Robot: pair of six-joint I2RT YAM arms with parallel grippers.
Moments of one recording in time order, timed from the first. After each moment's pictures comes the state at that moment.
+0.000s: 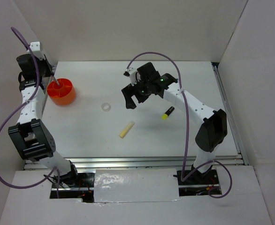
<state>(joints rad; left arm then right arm) 0.35 1.59 1.44 -0.09 0.22 0.01 0.65 1.78 1.73 -0.79 -0.31 -0.04</state>
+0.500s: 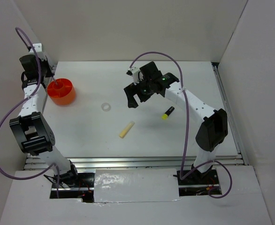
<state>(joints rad) 0.36 1.70 1.46 -0.04 0.16 0.05 0.62 1.78 1.71 -0.78 -0.32 -0.03</state>
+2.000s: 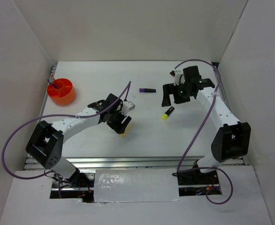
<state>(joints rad) -0.57 1.57 1.08 -0.59 0.20 0.13 0.18 1.54 1.37 -0.82 -0.39 -0.03</state>
